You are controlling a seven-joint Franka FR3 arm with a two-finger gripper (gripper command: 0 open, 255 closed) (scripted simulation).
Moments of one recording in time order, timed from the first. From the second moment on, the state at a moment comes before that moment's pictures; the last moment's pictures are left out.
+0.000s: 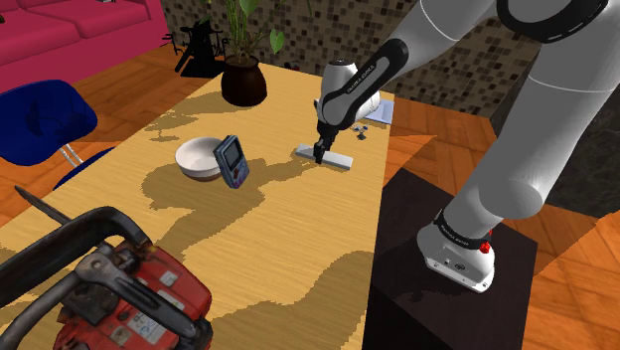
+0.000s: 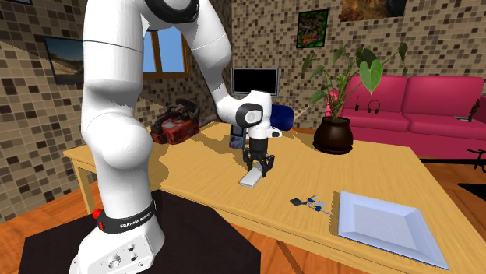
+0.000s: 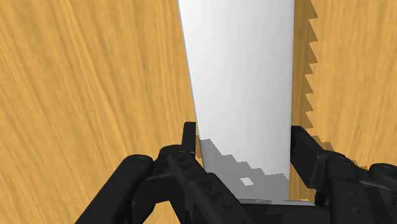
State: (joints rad) arm 0.07 0.19 -0.07 -2.46 0.07 2.64 -0.28
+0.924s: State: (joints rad) arm 0.07 0.13 -0.08 -2.46 0.06 2.59 -0.27
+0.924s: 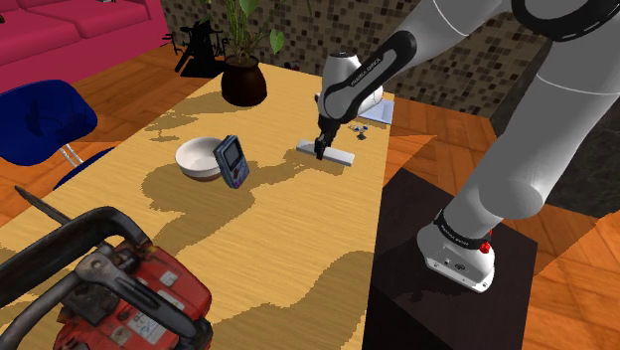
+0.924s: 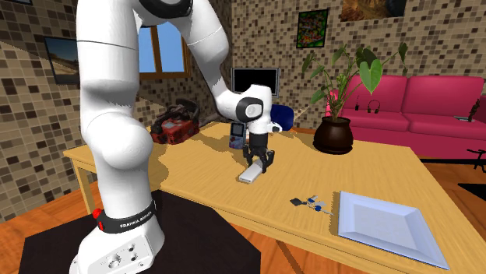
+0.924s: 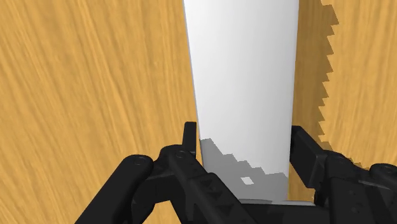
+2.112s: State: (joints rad) arm 0.07 -0.07 -0.08 -2.41 0.02 2.34 -0.24
